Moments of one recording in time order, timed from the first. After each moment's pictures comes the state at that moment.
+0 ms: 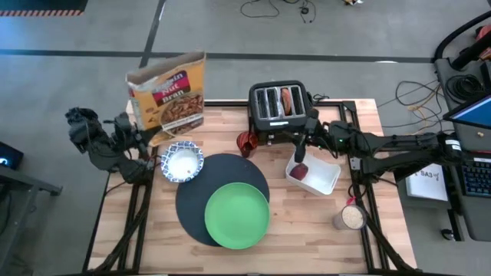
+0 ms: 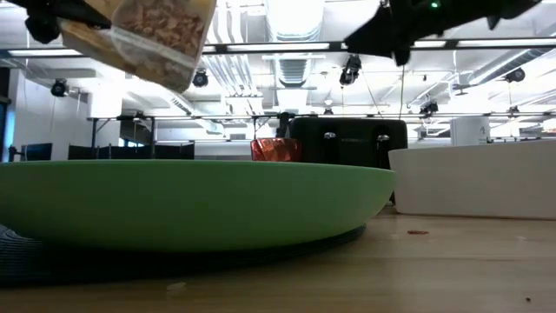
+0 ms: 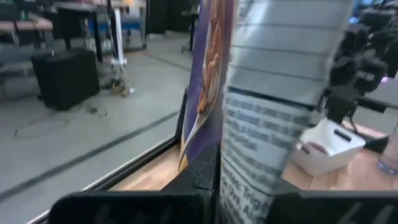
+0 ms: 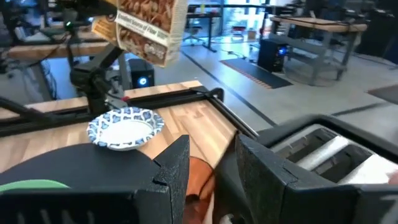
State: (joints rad) left arm -0.77 0.40 0.84 -1.11 -1.33 -0.79; right arm -0.13 1.01 0.67 0.21 0.23 0.01
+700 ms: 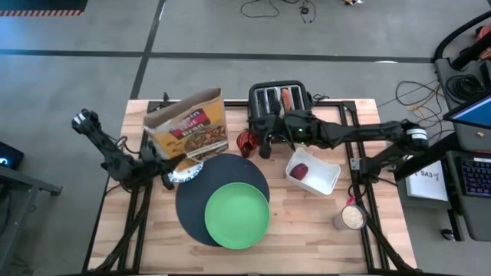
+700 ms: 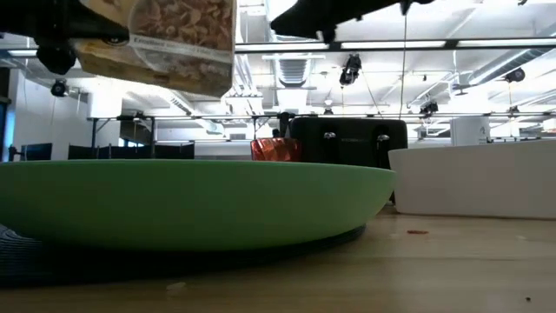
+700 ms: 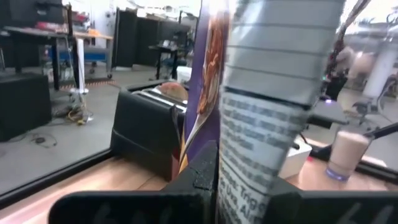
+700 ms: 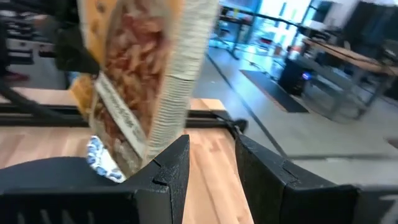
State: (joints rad) left arm -0.77 0.44 0.23 0.35 -1.26 -0.06; right arm -0.14 1.48 1.13 0.21 0.11 -0.20
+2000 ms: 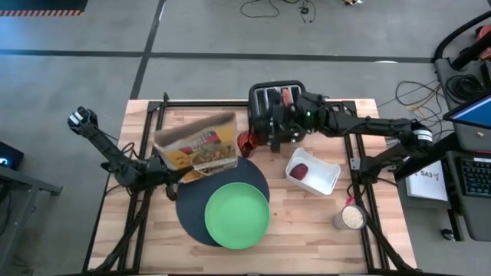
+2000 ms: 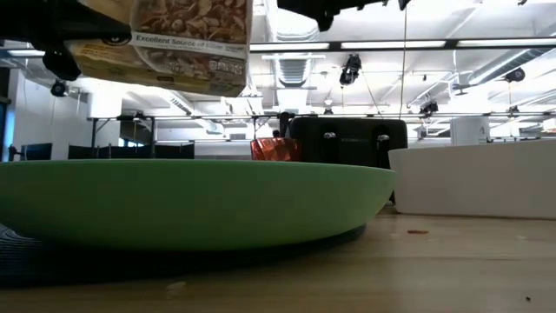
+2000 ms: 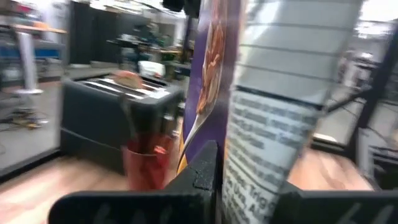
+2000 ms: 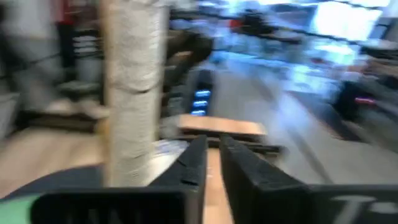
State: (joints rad) left arm -0.77 0.60 0.18 0.50 -1.08 -0.11; right arm -0.24 1.39 1.17 0.12 -0.23 -0.21
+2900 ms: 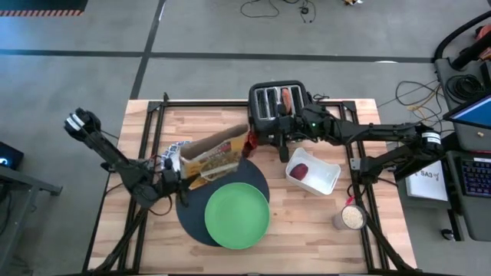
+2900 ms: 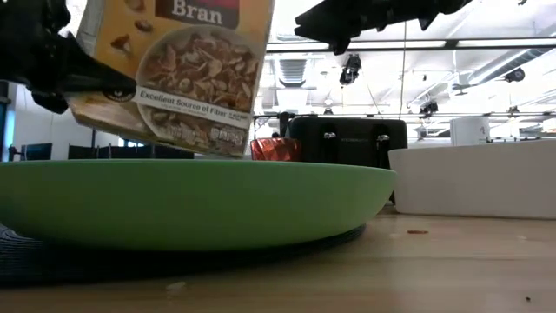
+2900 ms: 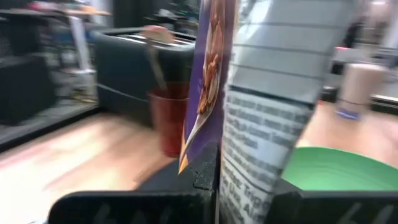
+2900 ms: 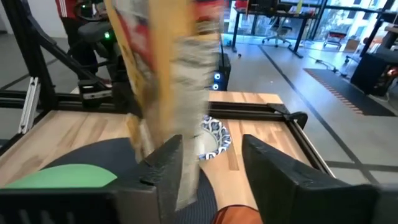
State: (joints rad) left arm -0.79 1.01 0.18 0.50 -1.27 -0.41; right arm -0.23 1.31 0.95 0.20 -0.24 -0.12
